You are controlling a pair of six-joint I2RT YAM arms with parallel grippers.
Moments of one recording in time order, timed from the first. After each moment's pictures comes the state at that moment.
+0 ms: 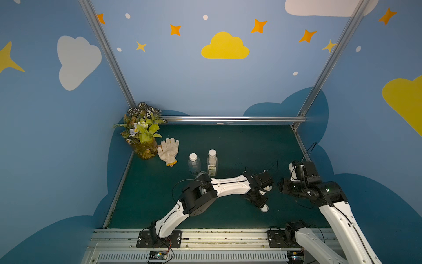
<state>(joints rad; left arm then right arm) -1.16 2.29 1.79 -0.70 0.32 -0.40 0.26 0.80 0.94 -1.21 0.01 0.43</state>
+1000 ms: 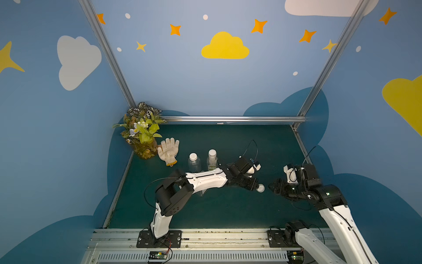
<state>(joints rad) -1.00 1.92 1.36 -0.15 0.42 -0.55 0.26 0.76 0.87 -1.15 -0.30 0.56</state>
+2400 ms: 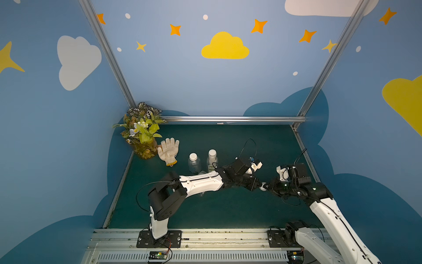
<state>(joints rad) -1.01 1.86 1.27 -0.02 0.43 -0.57 0.26 0.82 0.74 -0.92 -0.41 0.71</state>
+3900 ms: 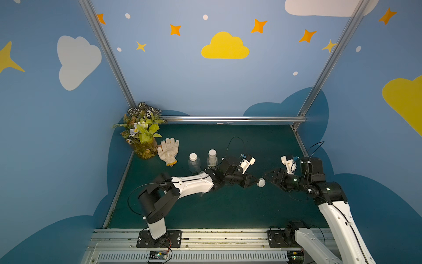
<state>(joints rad) -0.94 1.73 1.09 0.23 0.52 -0.58 0.13 0.80 0.91 -0.98 -0.61 0.57</state>
